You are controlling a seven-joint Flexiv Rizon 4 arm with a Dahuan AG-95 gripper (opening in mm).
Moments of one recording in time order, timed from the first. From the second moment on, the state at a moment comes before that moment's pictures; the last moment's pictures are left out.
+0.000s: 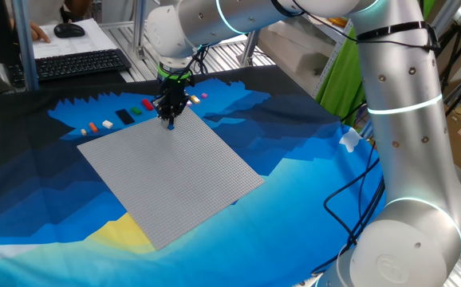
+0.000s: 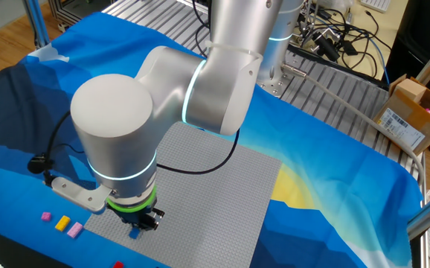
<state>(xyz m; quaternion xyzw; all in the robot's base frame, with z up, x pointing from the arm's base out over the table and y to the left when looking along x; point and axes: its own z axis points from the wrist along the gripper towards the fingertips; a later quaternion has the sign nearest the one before) 0.695 -0.002 0.008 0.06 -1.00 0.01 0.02</state>
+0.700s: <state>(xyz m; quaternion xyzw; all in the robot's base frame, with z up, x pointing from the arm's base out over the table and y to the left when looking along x) 0.693 -0.002 0.007 0.05 -1.00 0.01 0.02</state>
